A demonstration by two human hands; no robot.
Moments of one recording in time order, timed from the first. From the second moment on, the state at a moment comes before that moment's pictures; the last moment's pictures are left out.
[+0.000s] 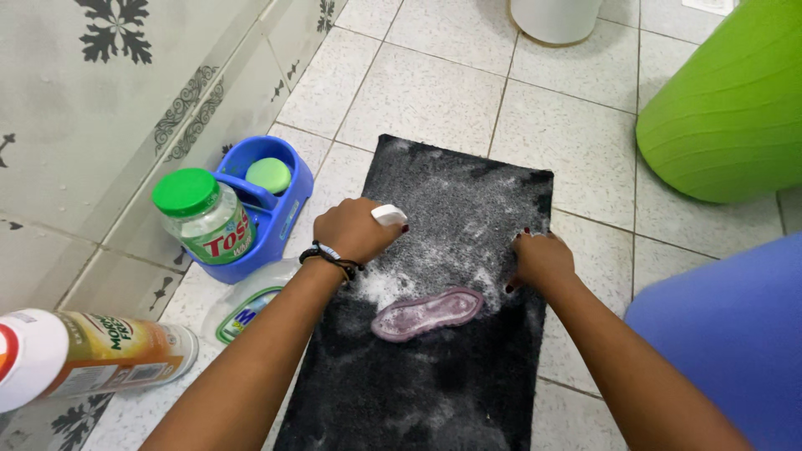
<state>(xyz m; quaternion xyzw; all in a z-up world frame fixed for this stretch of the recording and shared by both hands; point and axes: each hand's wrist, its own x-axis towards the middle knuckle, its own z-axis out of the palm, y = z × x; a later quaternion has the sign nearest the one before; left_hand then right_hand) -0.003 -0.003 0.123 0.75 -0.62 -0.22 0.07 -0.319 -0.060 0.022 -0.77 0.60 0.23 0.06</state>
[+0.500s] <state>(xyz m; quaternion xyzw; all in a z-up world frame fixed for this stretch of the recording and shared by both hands) -0.007 -0.004 0.158 0.74 -0.60 -0.20 0.22 -0.315 -0.058 0.031 -0.76 0.61 0.21 0.10</state>
